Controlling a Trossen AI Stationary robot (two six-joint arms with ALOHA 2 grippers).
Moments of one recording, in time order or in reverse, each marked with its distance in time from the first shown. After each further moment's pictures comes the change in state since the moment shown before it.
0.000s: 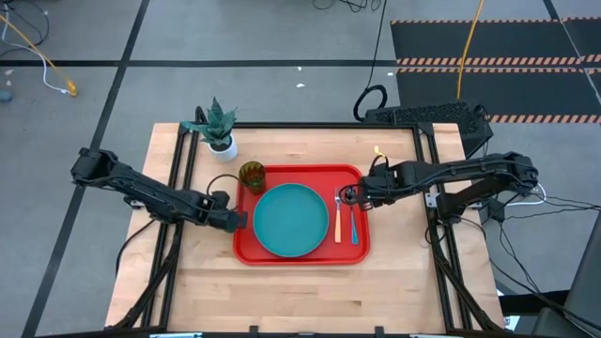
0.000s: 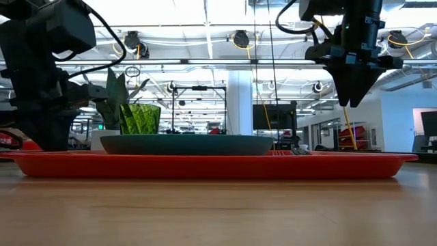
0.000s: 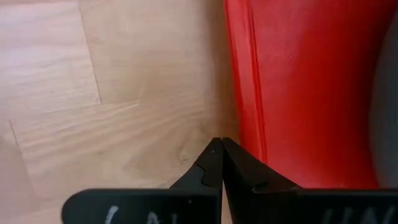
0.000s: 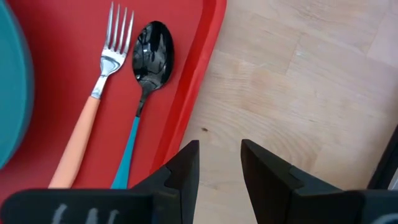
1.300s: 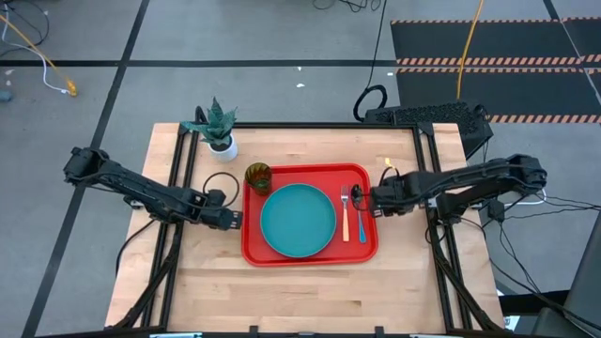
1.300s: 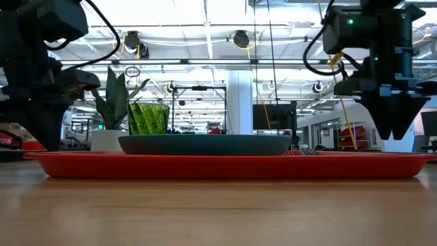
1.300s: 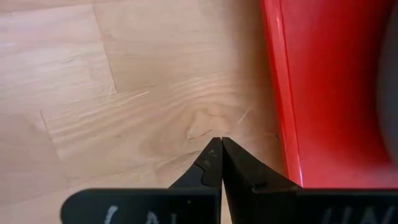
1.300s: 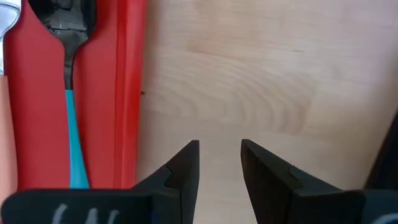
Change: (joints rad) left arm -0.007 -0.127 0.000 -0.088 0.035 0.046; right arm 0.016 -0.091 -0.292 0.117 -0.128 0.197
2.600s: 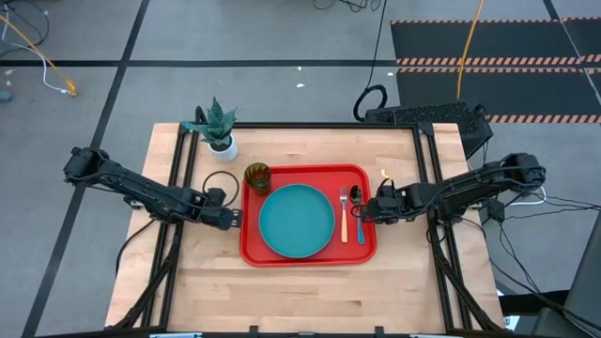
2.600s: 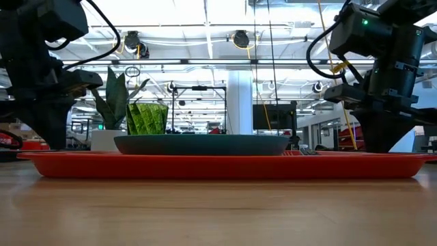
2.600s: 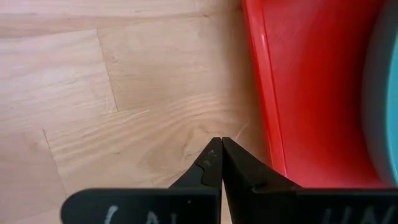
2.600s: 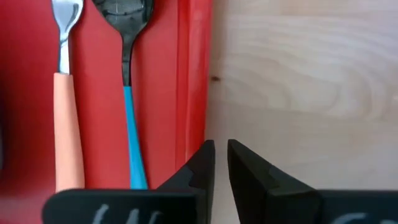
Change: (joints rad) left arm 0.000 0.000 0.000 0.004 -0.058 0.001; right arm 0.105 0.007 -0.168 0.449 -0.001 0.203
